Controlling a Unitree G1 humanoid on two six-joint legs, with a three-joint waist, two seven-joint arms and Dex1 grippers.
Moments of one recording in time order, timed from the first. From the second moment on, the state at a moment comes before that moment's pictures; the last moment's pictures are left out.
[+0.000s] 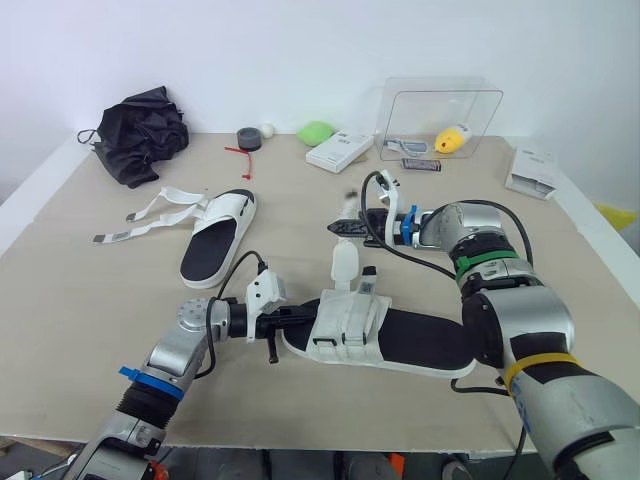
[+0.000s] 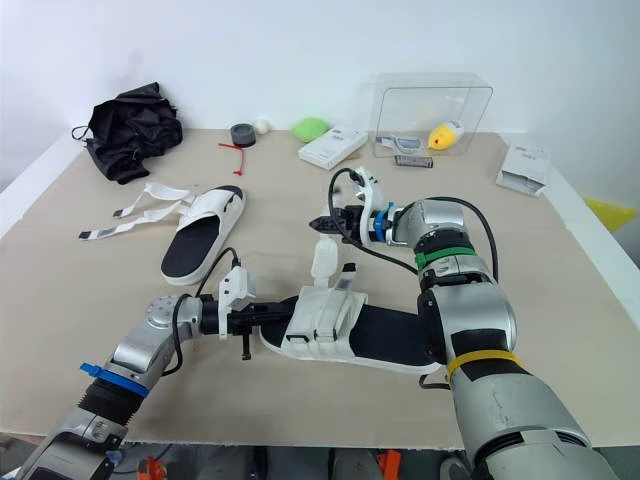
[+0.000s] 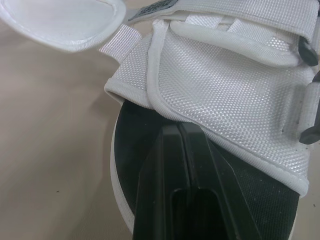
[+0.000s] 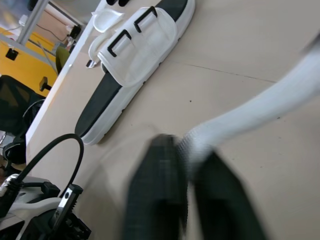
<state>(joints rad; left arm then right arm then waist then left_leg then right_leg) -0.36 0.39 -0.27 0.18 -0.28 0.13 -1.09 -1.24 -0.33 -0.03 1.12 0.34 0.83 0.97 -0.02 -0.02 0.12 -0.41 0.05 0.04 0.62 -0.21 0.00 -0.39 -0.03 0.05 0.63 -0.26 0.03</state>
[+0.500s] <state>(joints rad) -0.37 0.39 -0.28 0.18 -0.28 0.13 -1.10 -0.81 -0.42 0.09 0.19 0.27 0.62 1.02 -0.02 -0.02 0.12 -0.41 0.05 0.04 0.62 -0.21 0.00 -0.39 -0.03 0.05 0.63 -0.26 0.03</state>
